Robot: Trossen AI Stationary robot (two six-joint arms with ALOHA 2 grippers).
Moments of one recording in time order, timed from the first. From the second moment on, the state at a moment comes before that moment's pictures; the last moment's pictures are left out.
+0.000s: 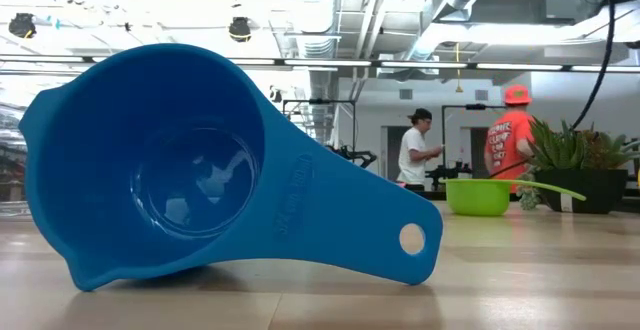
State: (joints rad) left arm -0.82 1.15 1.27 -1.57 -1.04 -1.43; right arm 0.23 2.05 2.00 -0.34 0.22 0.09
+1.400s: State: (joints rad) left arm -0.87 1.06 1.26 -1.57 -1.05 -1.34; right arm 0.12 2.45 2.17 -0.49 0.13 -0.06
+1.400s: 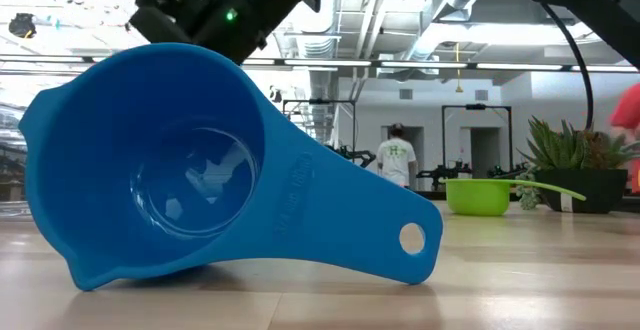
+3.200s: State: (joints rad) left arm -0.87 1.18 1.26 -1.40 -0.85 -1.17; right arm 0.63 1.99 2.08 -1.57 0.34 1.03
